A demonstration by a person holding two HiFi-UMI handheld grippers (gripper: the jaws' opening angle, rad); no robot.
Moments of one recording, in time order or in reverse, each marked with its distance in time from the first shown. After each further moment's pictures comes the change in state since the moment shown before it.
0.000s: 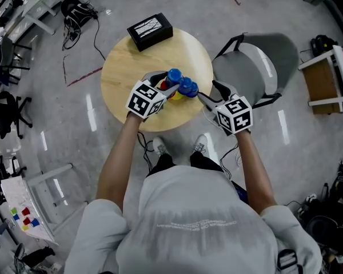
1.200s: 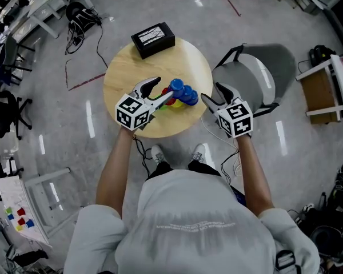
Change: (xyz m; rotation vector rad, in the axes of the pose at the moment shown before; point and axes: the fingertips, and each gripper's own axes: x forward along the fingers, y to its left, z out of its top) left arm -0.051 0.009 0.021 -0.084 -0.292 0.007; right arm -0.013 -0.013 0.028 -0.096 -0.049 -0.068
